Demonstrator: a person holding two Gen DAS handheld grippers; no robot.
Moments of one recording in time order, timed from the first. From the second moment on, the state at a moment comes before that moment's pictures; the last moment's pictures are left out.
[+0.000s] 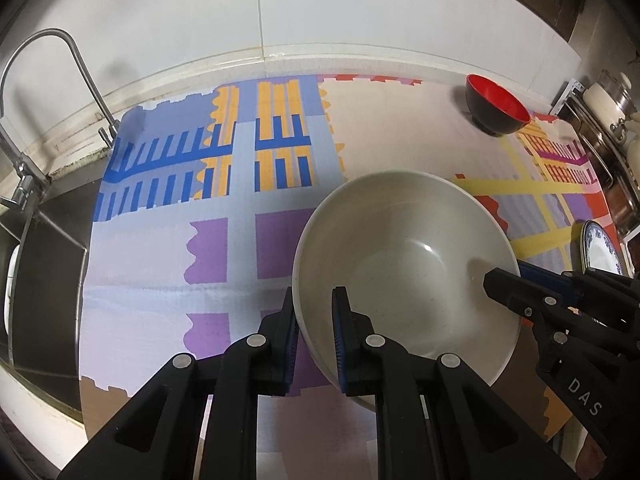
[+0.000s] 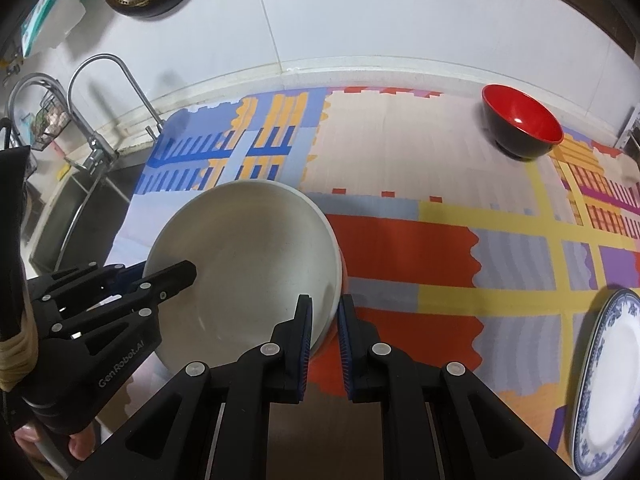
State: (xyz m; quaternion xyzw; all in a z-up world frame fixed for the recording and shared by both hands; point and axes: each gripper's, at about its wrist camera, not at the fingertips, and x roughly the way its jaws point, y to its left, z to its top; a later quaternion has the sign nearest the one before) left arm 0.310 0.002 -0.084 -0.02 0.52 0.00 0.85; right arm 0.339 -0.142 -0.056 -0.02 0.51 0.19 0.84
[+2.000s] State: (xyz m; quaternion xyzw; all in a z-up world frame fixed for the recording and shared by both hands) left arm 0.414 -0.101 0.008 0.06 0.39 -0.09 0.91; right arm 0.402 -0.264 0.024 0.02 0.40 0.07 0.91
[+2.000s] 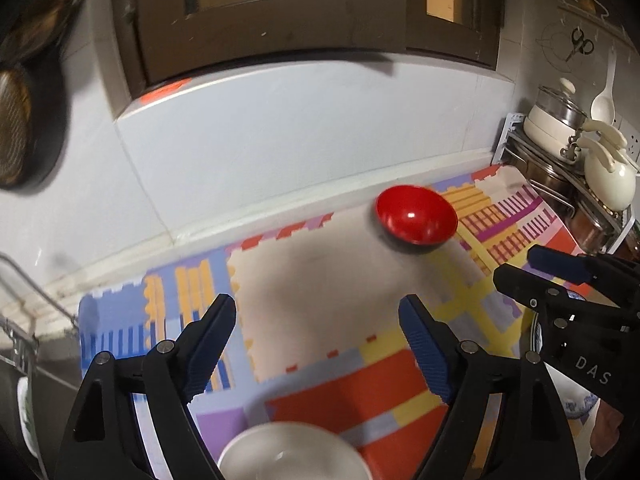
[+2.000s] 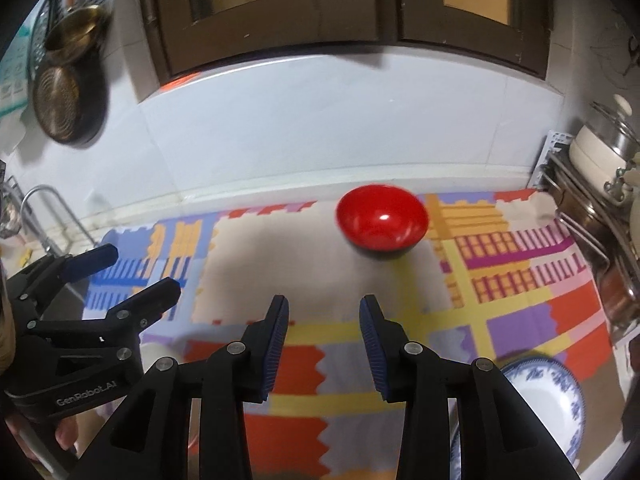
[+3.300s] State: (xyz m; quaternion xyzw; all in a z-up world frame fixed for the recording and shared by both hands) left arm 0.615 -0.197 -0.086 0.10 0.52 -0.15 0.84; right arm 0.569 -0.351 -0.058 0.08 0.48 0.01 0.87
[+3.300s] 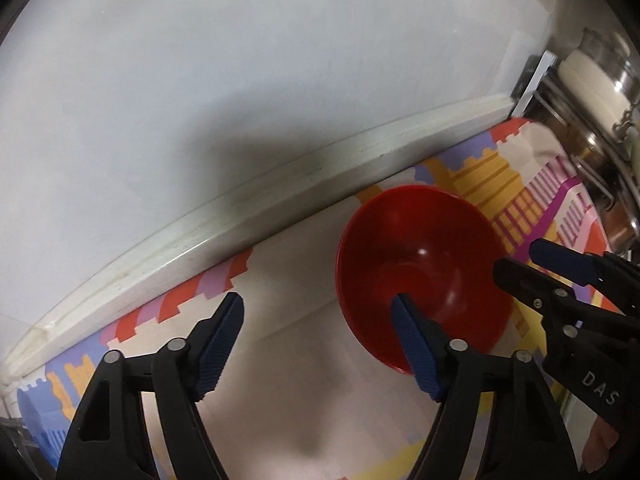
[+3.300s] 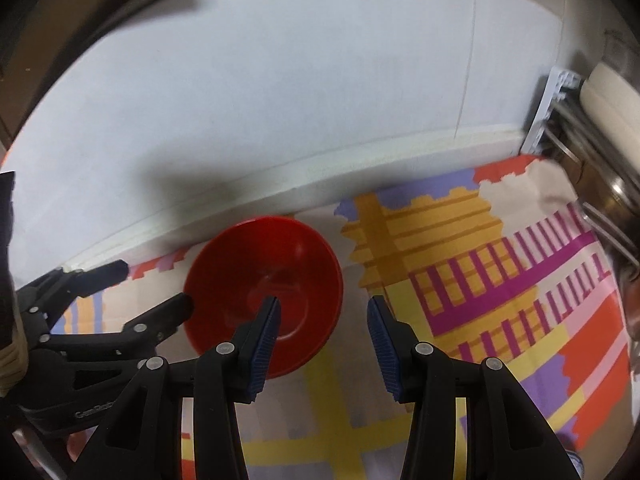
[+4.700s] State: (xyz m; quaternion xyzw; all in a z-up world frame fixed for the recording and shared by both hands) left arm 0.577 -0.180 -0.047 0.04 0.54 -0.14 0.83; right arm 0.543 -0.320 -0.030 0.07 0.47 0.03 0.88
